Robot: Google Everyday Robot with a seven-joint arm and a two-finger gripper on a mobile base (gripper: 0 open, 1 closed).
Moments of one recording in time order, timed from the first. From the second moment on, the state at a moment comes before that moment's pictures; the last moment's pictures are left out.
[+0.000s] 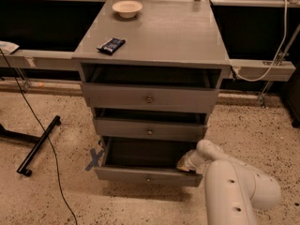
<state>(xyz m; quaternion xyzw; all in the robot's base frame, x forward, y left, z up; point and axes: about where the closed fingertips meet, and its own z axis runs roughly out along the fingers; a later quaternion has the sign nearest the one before) 0.681 -0.178 0.166 -0.59 0.77 0.14 0.20</state>
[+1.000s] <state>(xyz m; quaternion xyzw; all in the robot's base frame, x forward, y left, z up) 0.573 -0.209 0.176 -0.53 0.81 0.17 0.17</state>
